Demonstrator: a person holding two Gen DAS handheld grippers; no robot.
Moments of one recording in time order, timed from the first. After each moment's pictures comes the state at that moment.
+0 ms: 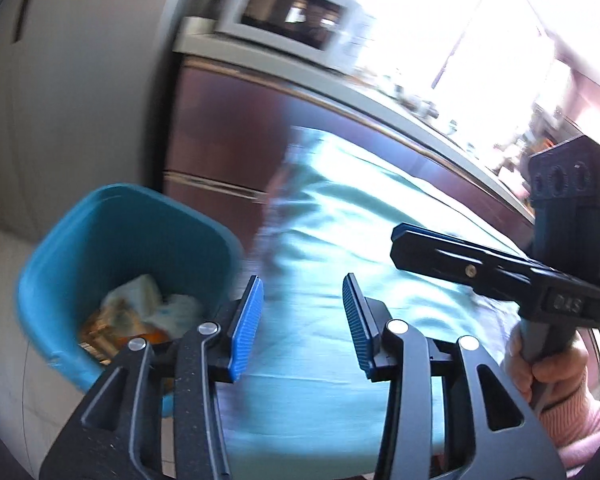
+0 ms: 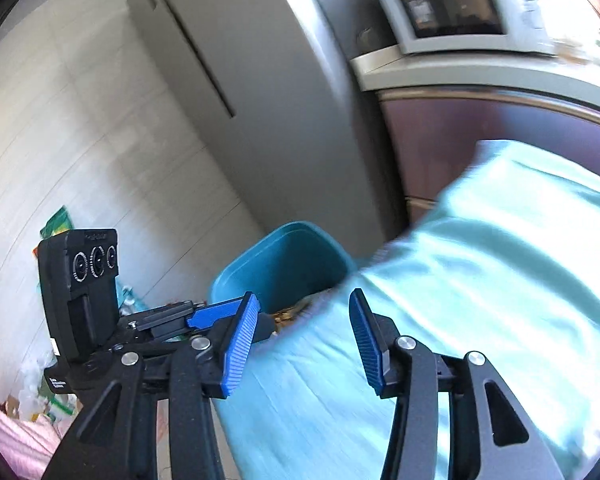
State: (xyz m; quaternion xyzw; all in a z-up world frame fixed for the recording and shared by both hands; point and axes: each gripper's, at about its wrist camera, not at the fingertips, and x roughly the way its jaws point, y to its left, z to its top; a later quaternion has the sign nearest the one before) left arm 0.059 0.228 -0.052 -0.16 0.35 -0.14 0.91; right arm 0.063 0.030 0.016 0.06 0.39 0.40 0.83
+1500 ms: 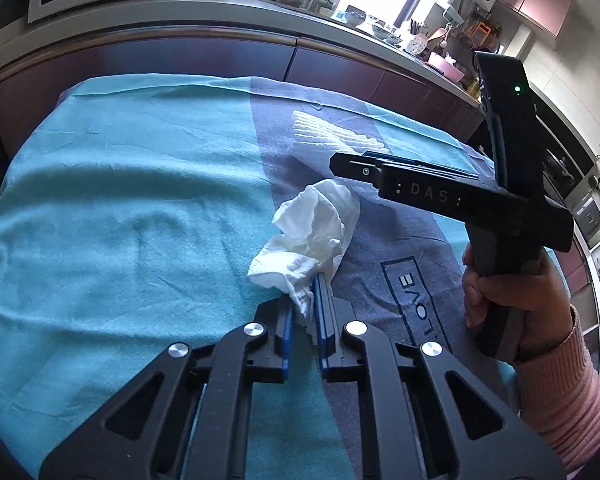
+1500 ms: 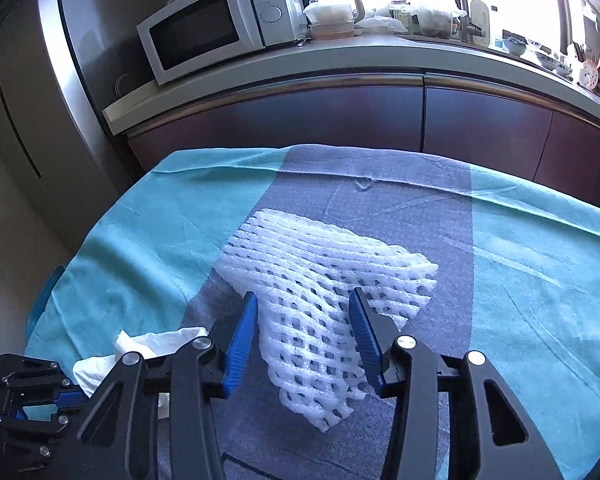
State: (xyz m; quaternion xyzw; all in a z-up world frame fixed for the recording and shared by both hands) left arm 0.140 -0.028 -0.065 -0.05 0.45 -0.28 0.84; right arm 0.125 -0.200 -0.025 0.05 0.41 0.11 0.90
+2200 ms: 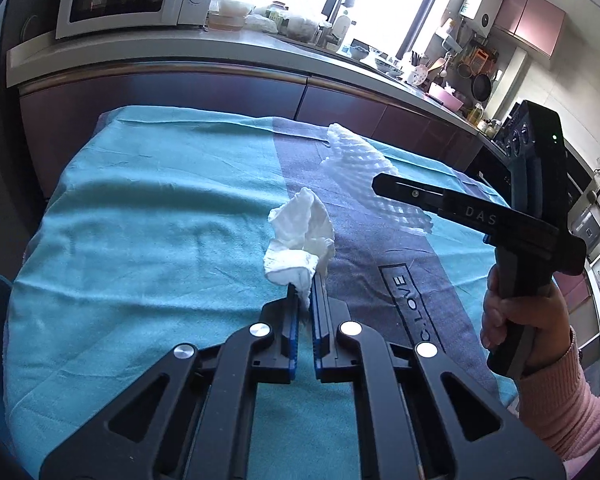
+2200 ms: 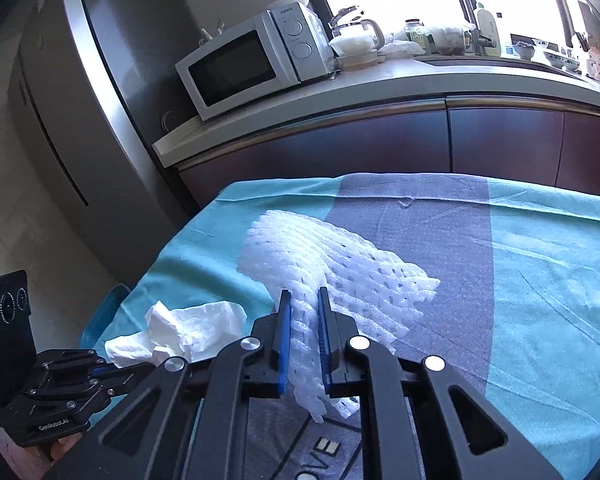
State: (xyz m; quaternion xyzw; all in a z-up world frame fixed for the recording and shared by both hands) left arm 0.093 0.027 -0.029 -0.07 0.40 -0.27 0.87; right arm 0.073 -0.192 0.013 0.12 0.36 0.18 0.91
